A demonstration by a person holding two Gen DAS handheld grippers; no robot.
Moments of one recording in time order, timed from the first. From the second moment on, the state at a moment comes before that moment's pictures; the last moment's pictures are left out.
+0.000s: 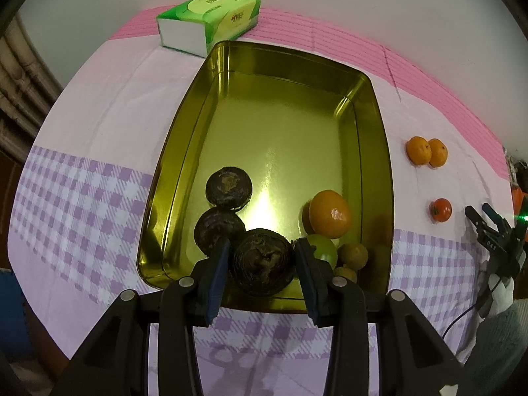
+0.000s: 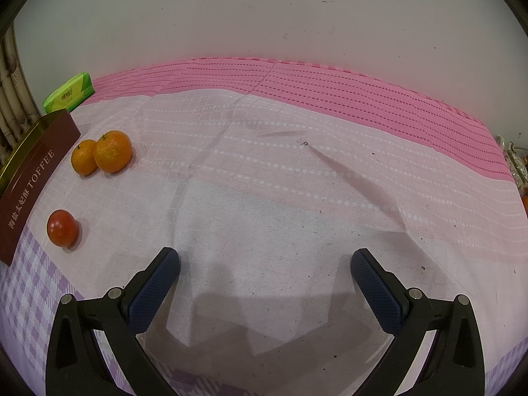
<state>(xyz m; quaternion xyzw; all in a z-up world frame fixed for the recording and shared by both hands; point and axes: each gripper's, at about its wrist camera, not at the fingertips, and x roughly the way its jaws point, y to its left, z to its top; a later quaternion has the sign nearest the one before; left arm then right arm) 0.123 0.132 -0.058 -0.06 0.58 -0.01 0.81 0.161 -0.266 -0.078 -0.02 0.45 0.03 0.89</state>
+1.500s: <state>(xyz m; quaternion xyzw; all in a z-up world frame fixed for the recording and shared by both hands) 0.035 0.160 0.009 -0.05 0.42 0.09 0.90 0.162 -0.266 -0.080 -0.02 0.45 0.03 0.89</state>
